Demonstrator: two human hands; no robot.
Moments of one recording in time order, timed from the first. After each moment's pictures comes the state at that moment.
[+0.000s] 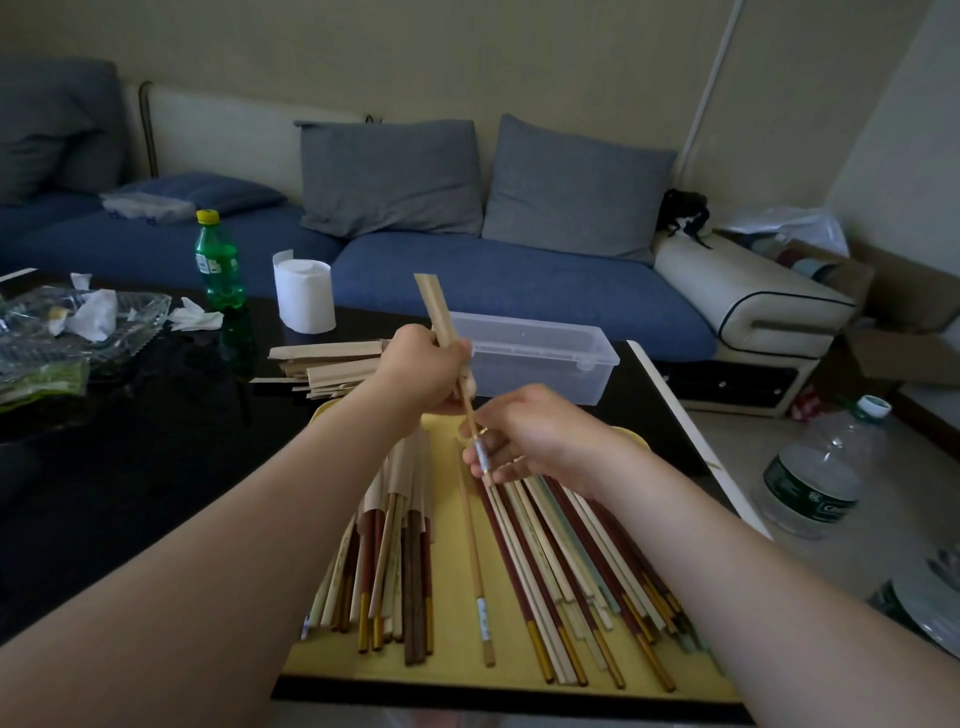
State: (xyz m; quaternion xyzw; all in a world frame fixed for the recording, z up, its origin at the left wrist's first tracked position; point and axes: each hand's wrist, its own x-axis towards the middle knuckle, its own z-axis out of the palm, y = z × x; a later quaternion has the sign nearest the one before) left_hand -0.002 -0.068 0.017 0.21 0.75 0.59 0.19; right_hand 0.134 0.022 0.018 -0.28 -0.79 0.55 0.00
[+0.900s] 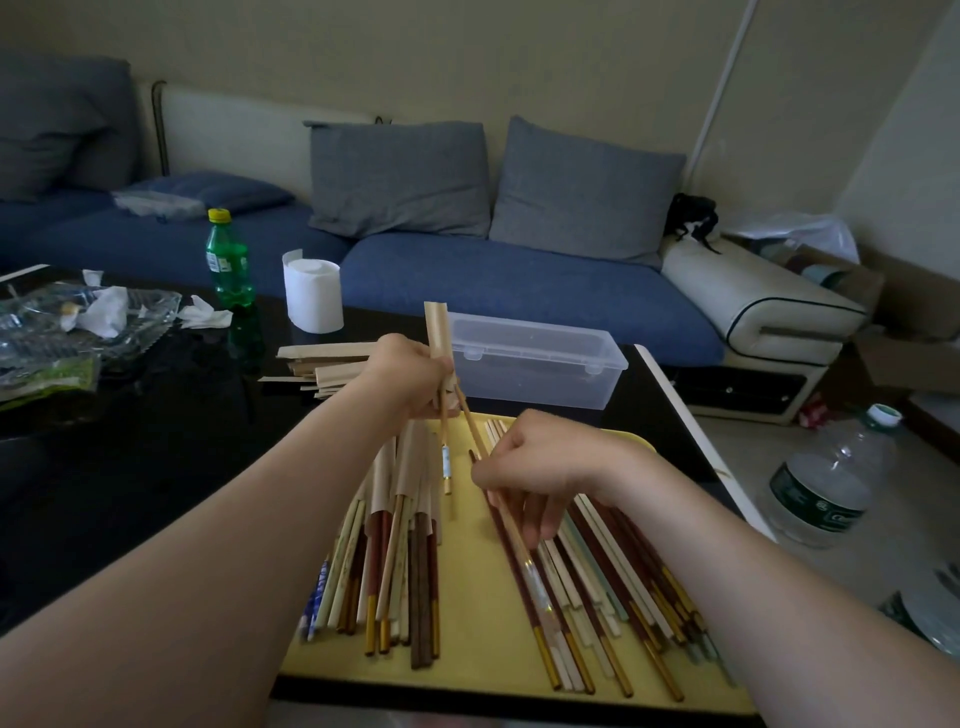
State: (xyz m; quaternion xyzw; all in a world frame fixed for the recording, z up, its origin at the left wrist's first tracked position) left_hand -0.016 -0.078 0.015 0.16 0.76 0.58 0.24; right_hand 0.144 0.015 0.033 -0.24 -0.88 0.37 -0.16
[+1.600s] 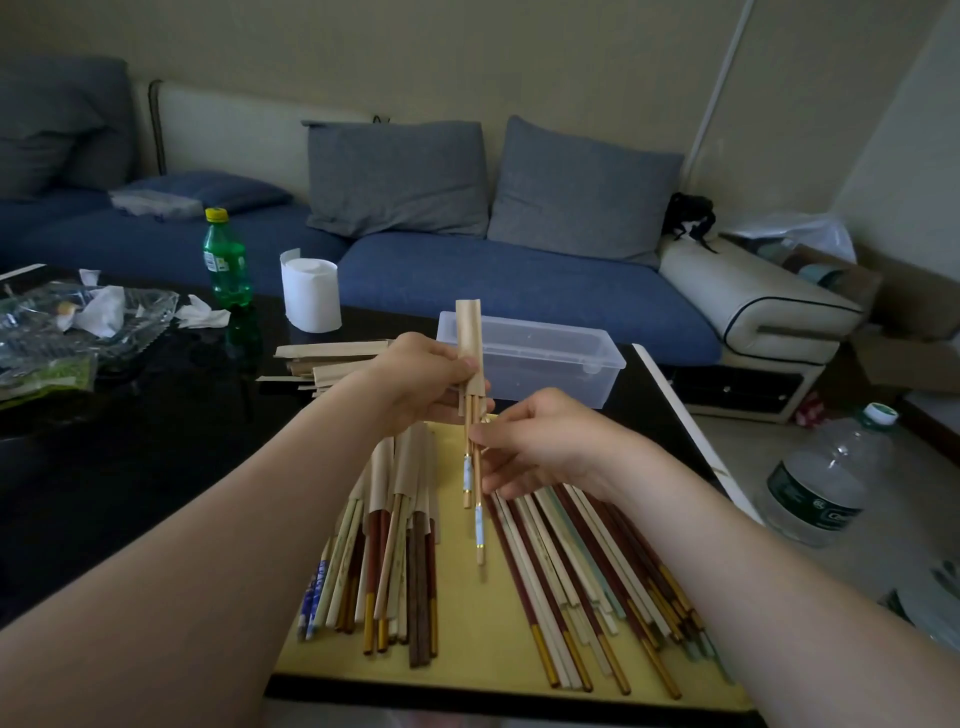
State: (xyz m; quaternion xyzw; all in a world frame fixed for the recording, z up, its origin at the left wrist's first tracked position) left_hand -0.007 -0.083 0.022 0.24 0.69 0.60 0.34; right_hand 0.141 0.027 0.024 -0.26 -0.80 0.54 -0.04
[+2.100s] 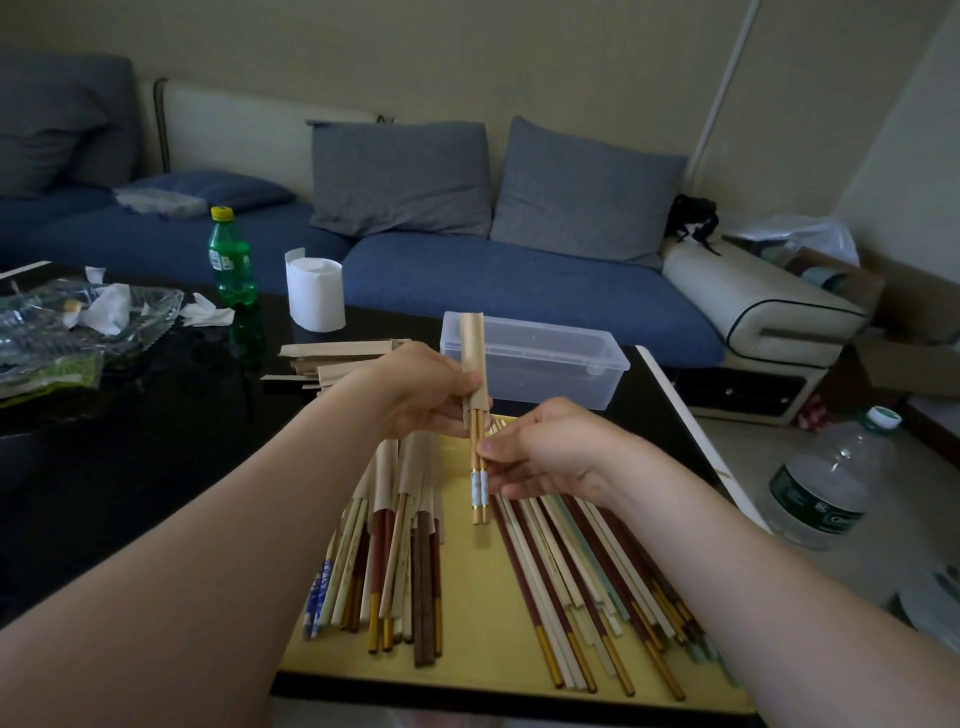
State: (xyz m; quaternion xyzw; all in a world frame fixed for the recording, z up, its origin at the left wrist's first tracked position) left_hand -0.007 -0.087 0.025 0.22 0.71 0.55 0.38; right_hand 0.141 0.023 0.020 -0.31 -0.75 0.58 -0.03
